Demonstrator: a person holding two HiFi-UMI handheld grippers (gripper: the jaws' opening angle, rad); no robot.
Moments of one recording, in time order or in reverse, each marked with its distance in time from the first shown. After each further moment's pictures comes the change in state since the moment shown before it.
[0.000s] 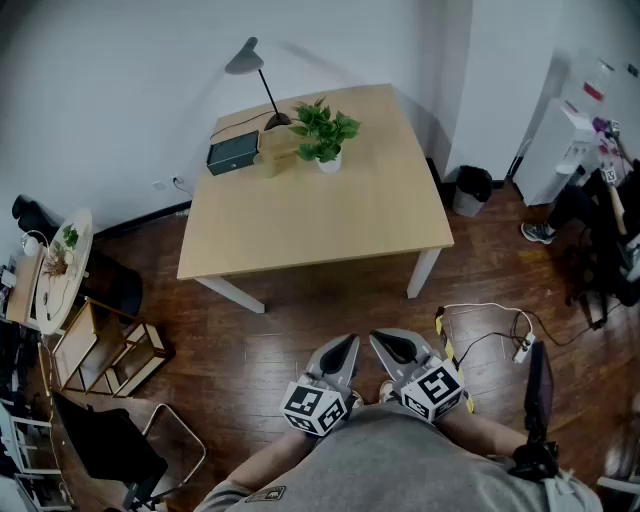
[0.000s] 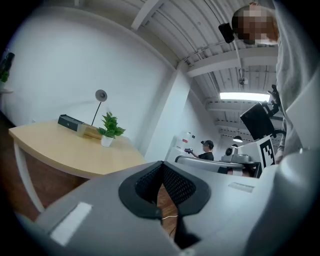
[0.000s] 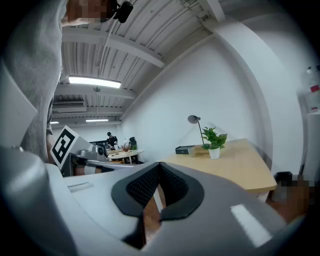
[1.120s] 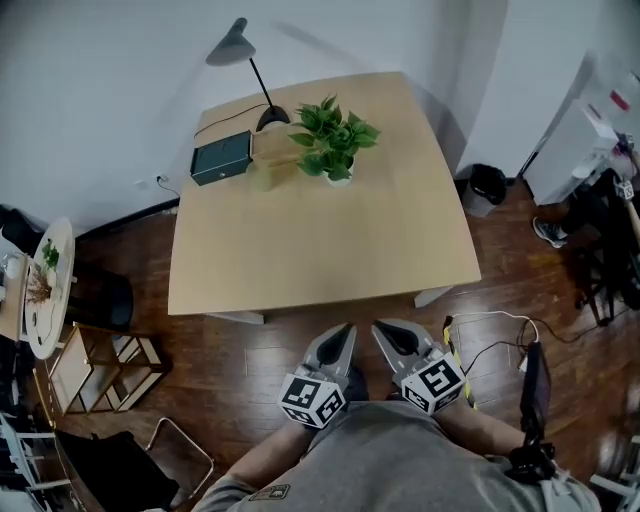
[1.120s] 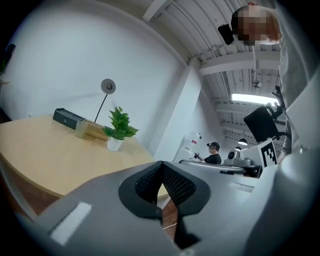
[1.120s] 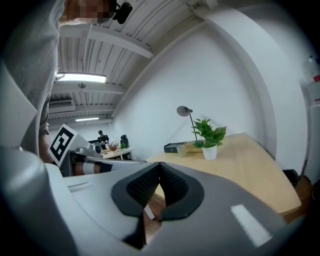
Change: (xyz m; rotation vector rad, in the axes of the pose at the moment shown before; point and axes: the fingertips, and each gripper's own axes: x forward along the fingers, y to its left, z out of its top) left arm 0.121 0.147 0.038 -0.048 0.029 0.005; right arm 0.146 -0.124 0.006 0.044 0.043 -0.068
